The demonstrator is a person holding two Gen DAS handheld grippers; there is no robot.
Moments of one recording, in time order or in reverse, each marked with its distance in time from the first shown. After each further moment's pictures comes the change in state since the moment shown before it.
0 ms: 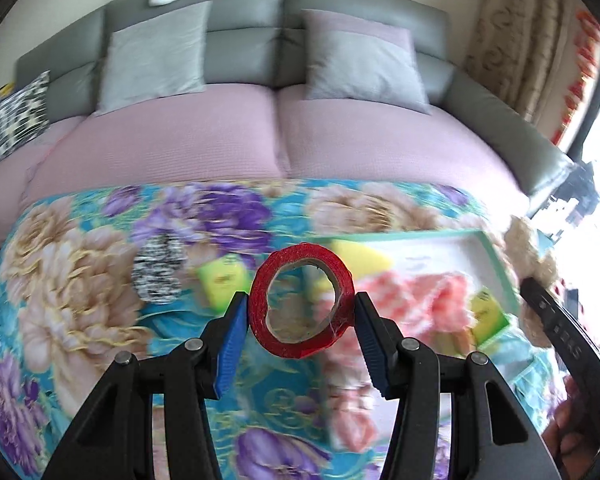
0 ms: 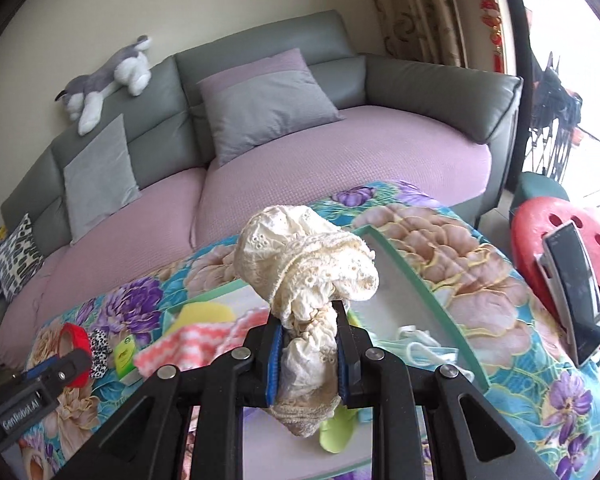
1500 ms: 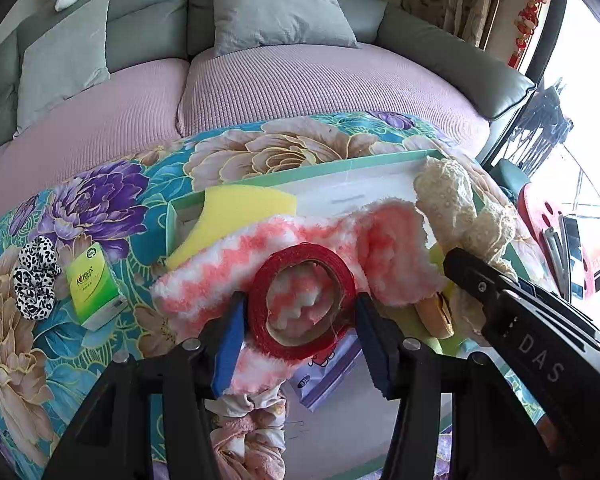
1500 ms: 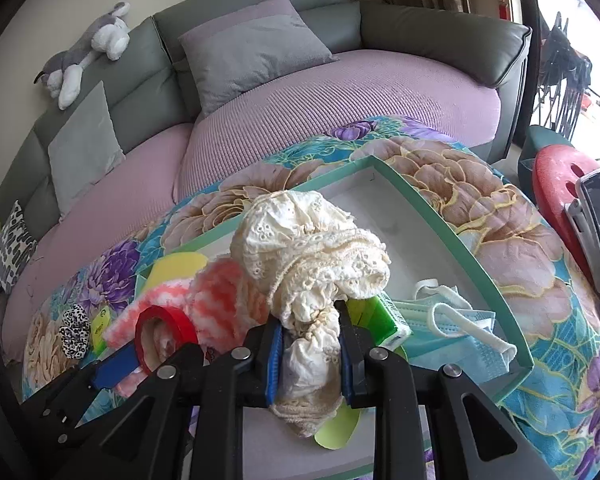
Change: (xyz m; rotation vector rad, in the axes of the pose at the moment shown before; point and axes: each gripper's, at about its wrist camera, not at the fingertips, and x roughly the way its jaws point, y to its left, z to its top) left arm 0.084 -0.094 -0.026 0.215 0.124 -0.140; right arm 0.055 -0.009 -0.021 0.035 0.179 0.009
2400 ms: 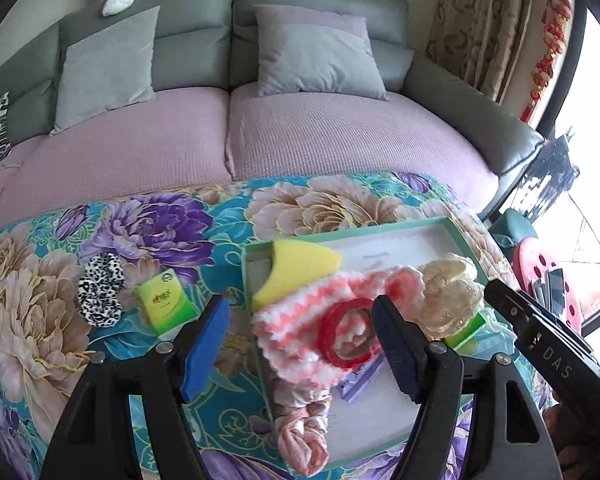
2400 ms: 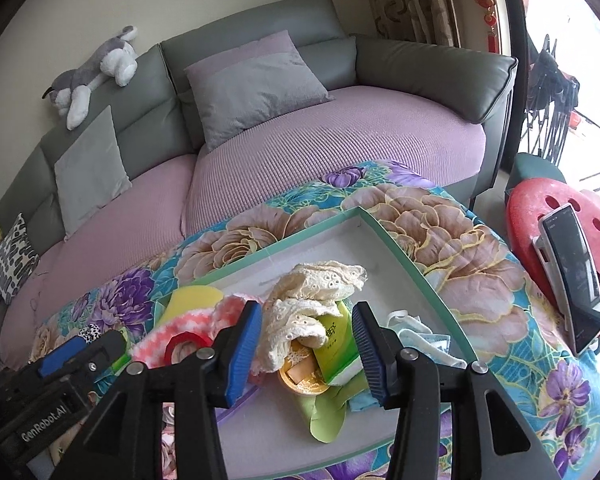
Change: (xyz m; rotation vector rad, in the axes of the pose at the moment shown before) left arm -0.070 0.036 0.014 -0.090 -0.114 0.023; right arm -0.048 0.004 0.012 -0.015 -0.101 -0.024
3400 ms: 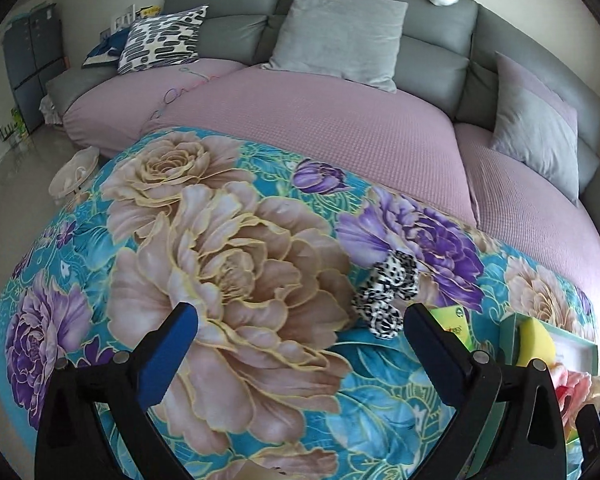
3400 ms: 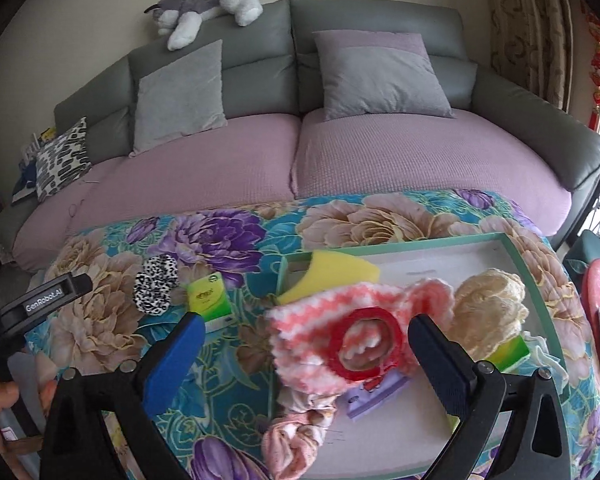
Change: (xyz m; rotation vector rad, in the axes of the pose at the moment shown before) left arm -0.029 0.215 -0.036 -0.506 -0.037 0.449; right arm 0.008 0.148 -0.041 -0.345 0.030 0.156
